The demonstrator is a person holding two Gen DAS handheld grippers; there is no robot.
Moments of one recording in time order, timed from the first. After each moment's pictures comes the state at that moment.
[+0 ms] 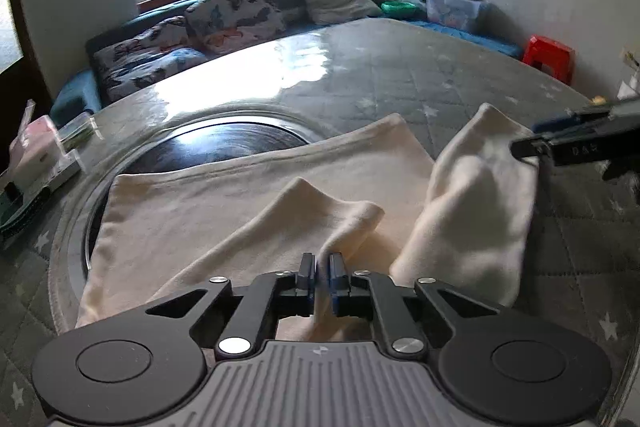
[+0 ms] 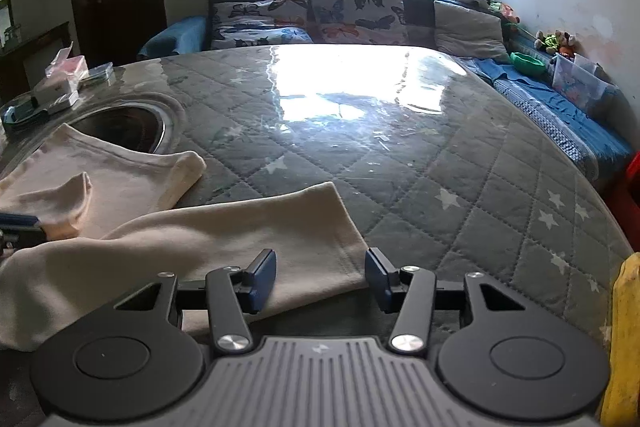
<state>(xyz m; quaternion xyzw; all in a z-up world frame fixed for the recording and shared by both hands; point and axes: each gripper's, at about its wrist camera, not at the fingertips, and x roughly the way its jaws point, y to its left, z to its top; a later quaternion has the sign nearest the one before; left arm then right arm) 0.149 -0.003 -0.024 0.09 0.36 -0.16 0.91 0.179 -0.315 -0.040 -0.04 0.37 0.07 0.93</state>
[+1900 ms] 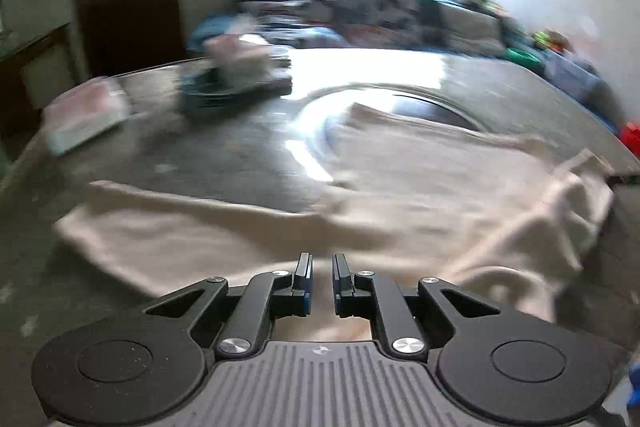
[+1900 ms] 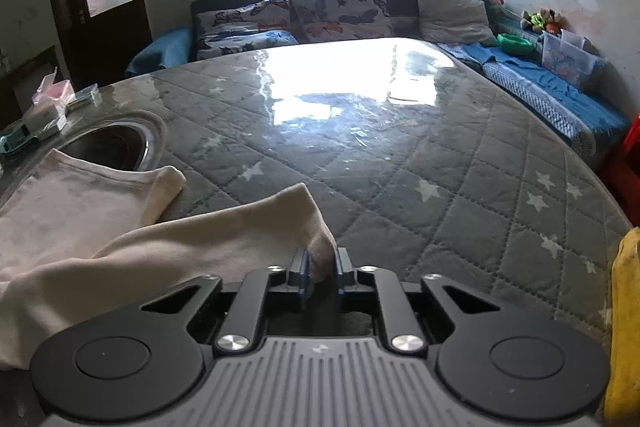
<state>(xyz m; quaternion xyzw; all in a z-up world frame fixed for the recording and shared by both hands) 0.049 0.131 0.001 0.00 0.38 -0.03 0.93 0.178 -0.333 -0.037 -0.01 0.36 0.05 0.93</state>
